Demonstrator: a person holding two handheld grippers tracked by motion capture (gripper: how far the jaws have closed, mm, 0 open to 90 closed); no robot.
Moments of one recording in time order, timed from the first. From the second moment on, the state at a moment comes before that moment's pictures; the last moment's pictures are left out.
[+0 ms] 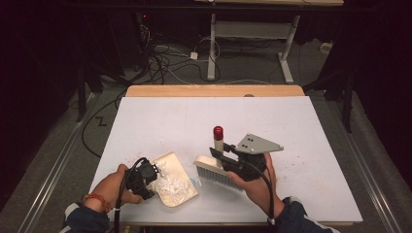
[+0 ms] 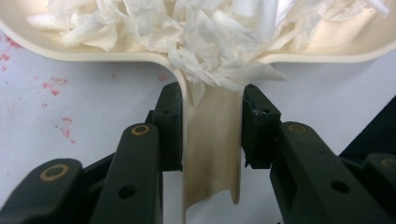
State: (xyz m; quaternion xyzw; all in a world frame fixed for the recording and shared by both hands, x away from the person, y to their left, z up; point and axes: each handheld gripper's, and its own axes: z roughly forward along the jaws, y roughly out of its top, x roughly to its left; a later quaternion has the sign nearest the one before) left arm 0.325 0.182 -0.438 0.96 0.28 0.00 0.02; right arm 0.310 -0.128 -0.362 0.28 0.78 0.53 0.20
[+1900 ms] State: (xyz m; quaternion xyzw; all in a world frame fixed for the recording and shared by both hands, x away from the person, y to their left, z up) left arm 0.335 0.190 -0.439 0.95 0.32 -0.01 0.03; right arm 0.345 -0.060 -0.388 0.23 0.77 0.56 0.20
